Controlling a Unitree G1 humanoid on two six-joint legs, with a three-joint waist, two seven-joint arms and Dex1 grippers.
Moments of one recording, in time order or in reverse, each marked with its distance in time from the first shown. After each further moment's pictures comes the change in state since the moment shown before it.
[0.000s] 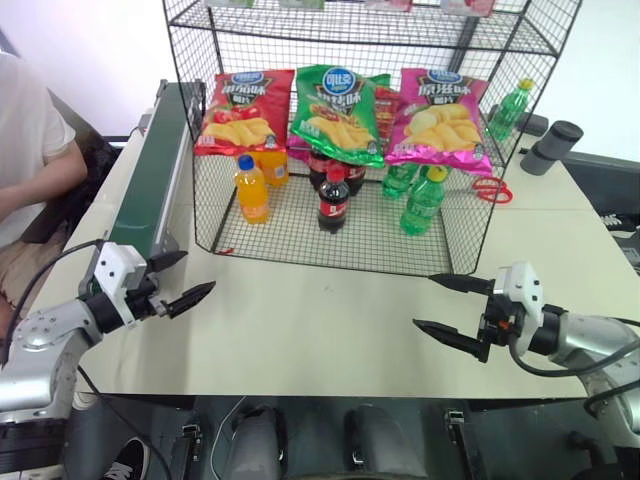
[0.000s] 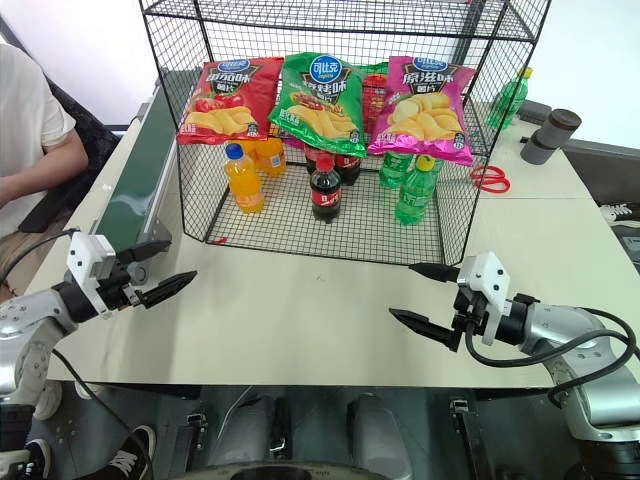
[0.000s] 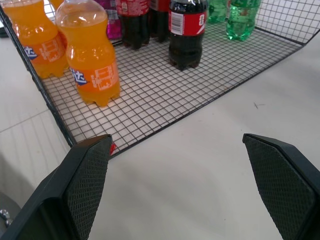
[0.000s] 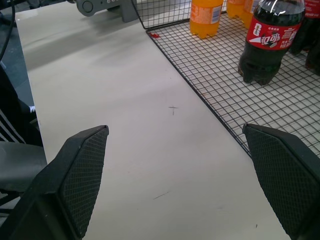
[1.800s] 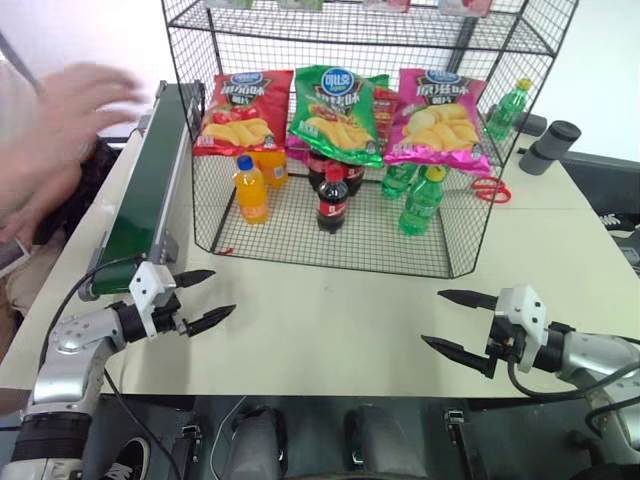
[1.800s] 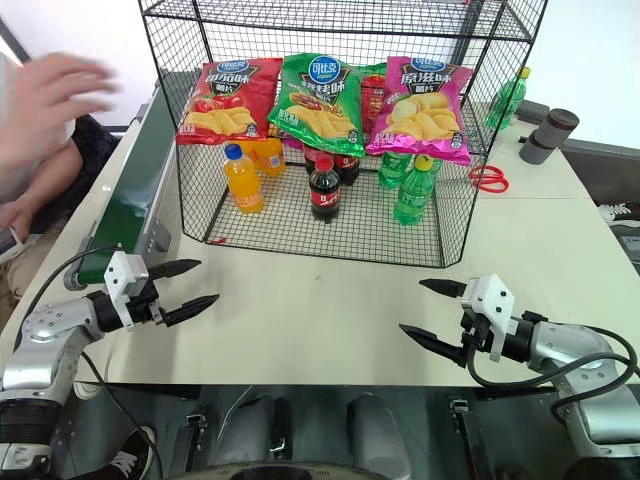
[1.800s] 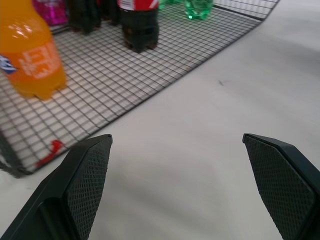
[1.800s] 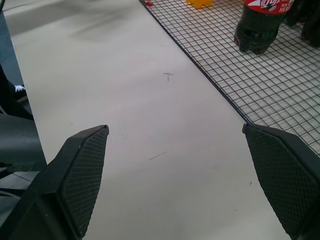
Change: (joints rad) left arm -0.041 -0.042 -0.125 0.155 0.068 -0.154 -0.119; right arm 0.089 -0.006 0.007 0.072 -0.086 -0.152 0.005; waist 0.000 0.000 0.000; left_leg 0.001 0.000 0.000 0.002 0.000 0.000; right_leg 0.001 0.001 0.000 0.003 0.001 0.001
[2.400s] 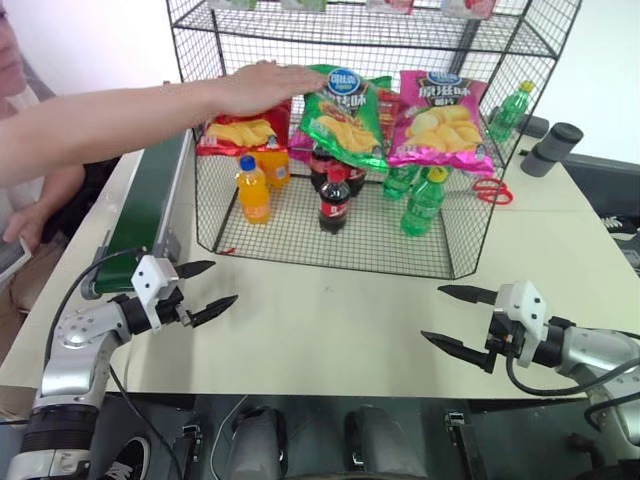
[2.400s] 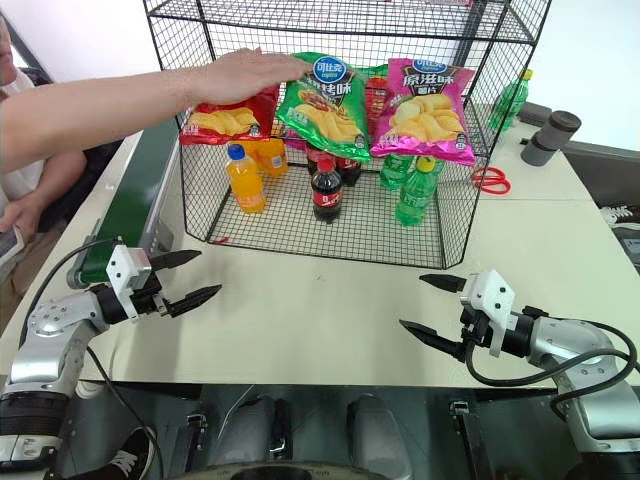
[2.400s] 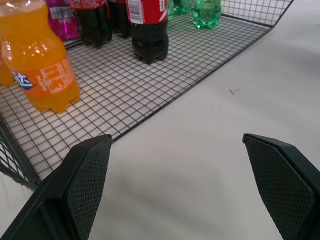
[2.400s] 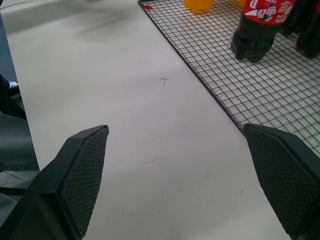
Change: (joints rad) left arm -0.040 -0.023 -0.004 0.032 0.026 -0.049 0.034; right arm -0.023 -0.002 0.003 0.004 -0.016 -0.009 -0.002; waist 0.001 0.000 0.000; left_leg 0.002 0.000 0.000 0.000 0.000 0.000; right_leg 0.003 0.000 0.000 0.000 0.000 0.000
